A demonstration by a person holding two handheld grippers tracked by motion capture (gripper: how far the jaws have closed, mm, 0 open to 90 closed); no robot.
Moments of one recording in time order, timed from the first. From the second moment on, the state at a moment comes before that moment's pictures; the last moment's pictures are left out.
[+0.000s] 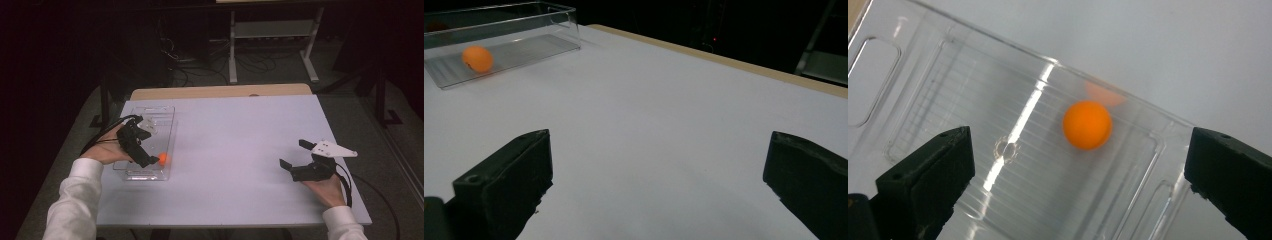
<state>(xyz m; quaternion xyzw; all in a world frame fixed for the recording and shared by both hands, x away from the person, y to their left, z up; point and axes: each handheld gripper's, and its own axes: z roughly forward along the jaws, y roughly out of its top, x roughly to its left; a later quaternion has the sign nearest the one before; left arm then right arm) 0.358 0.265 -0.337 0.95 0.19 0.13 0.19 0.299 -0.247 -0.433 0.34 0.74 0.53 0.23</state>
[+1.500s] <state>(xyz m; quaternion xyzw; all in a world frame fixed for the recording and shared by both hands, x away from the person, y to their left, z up) 0.327 0.299 -0.342 0.90 0.24 0.16 0.33 0.297 -0.249 -0.431 0.34 0.74 0.53 0.23</state>
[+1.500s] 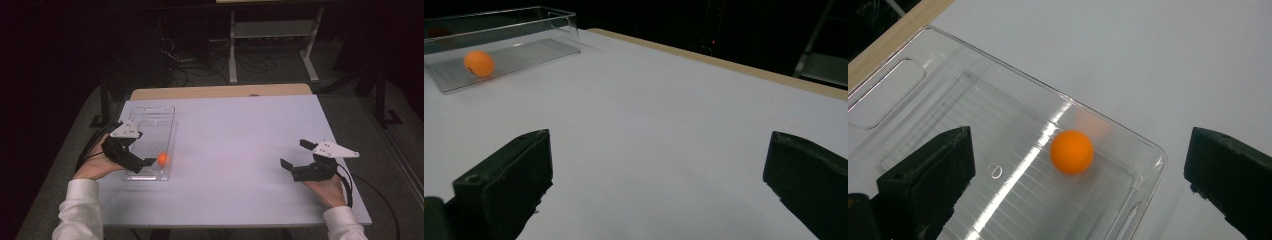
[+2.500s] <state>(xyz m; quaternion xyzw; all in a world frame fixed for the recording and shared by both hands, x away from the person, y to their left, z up) 0.315 0.307 -0.364 0.87 0.24 0.17 0.40 0.297 -0.249 -0.432 0.34 0.74 0.53 0.24</state>
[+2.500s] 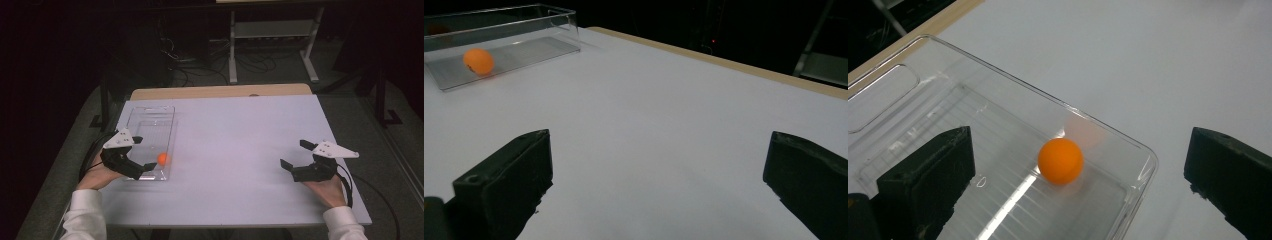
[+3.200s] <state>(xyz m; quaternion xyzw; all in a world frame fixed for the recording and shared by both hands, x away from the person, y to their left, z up) 0.304 0.323 -0.379 0.82 0.26 0.17 0.47 0.297 -0.249 -0.432 0.34 0.74 0.53 0.24</state>
